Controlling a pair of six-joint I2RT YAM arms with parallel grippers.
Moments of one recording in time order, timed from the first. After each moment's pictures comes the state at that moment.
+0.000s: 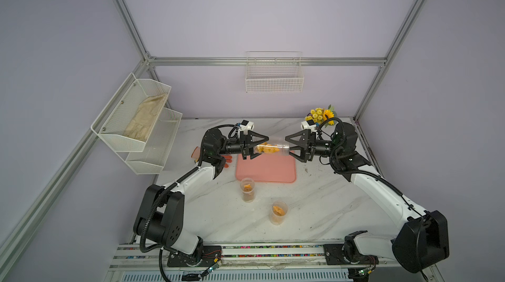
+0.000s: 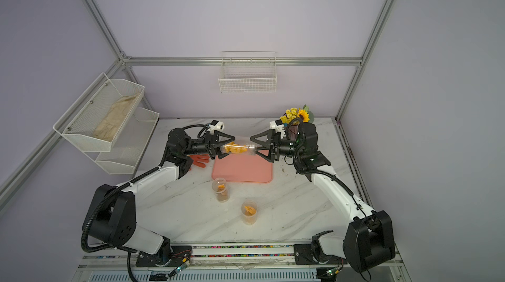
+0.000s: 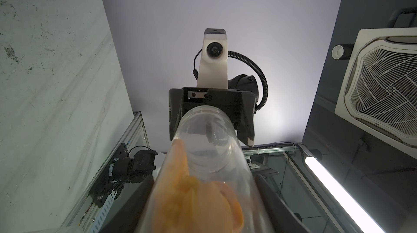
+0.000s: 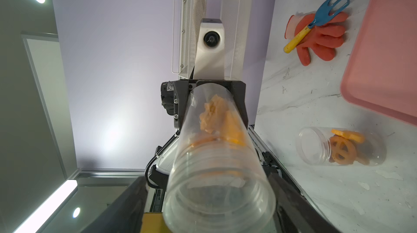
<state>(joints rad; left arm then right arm) -0.33 1.52 0.97 0.78 1.18 -1.71 0.34 1.29 1.01 0.19 -1.10 1.37</state>
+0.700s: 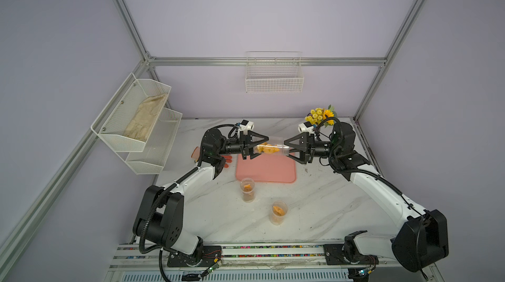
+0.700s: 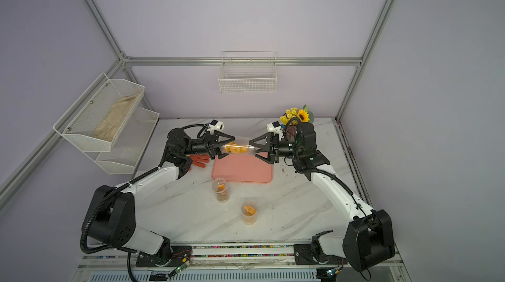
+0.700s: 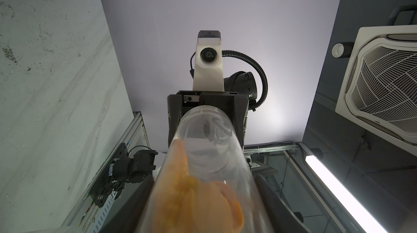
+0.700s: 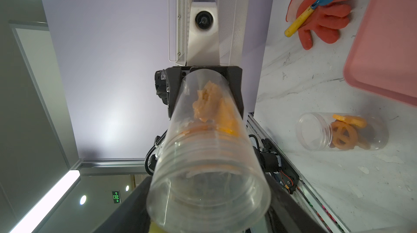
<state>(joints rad) -0.33 1.51 0.97 0.78 1.18 -1.71 0.34 1.30 1.03 0.11 -1.15 1.32</state>
